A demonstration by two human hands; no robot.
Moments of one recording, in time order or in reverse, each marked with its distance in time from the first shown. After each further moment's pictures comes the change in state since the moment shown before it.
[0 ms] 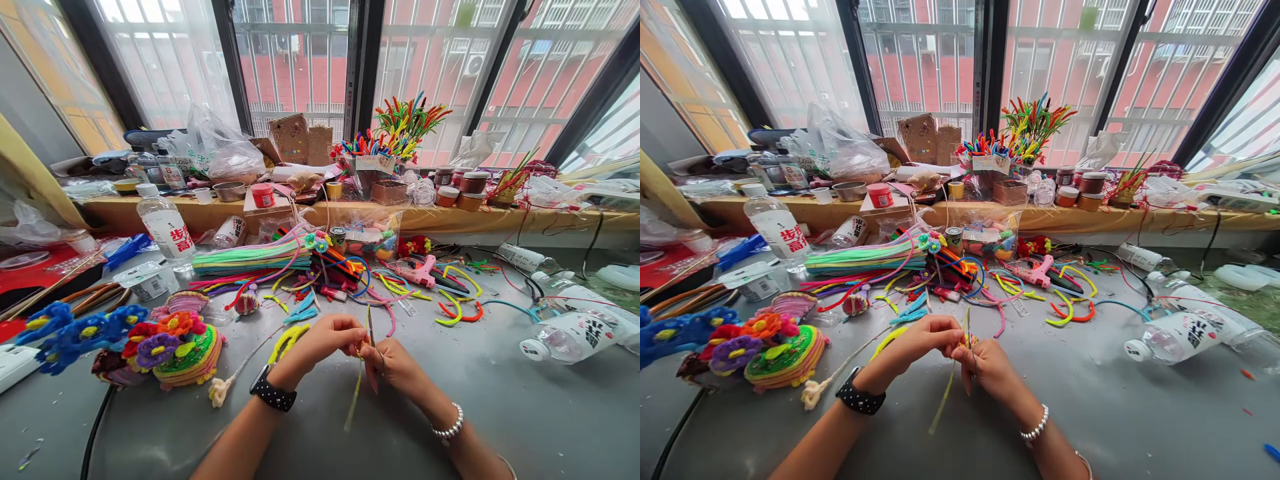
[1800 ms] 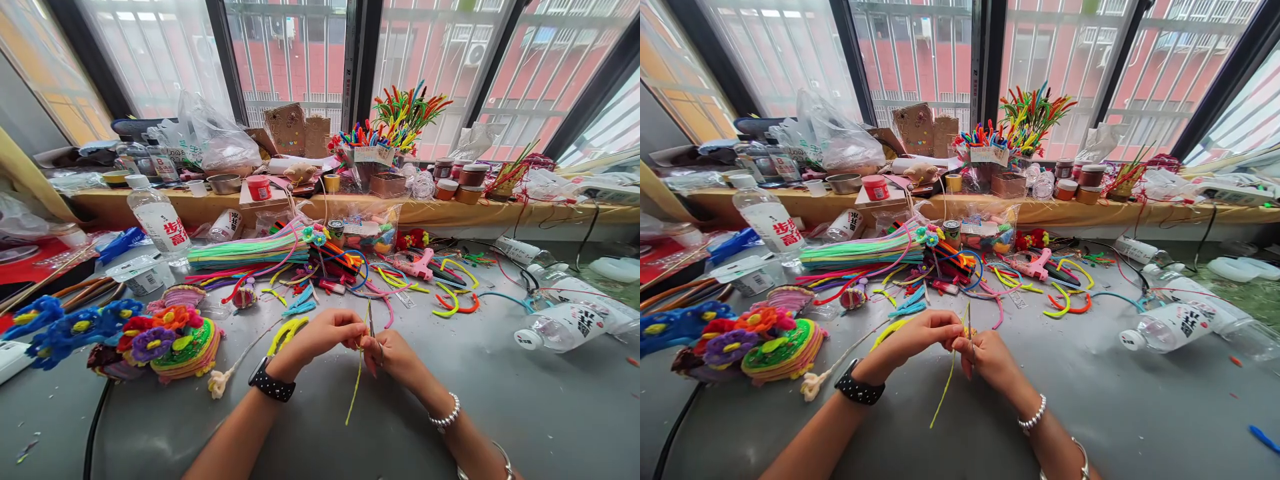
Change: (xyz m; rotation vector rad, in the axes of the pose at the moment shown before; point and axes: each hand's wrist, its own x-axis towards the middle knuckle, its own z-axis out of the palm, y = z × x) left_hand 0.005 -0.012 -0.004 0.098 -0.073 0.062; right_hand -0.001 -0.005 0.000 -0.027 0.062 0.018
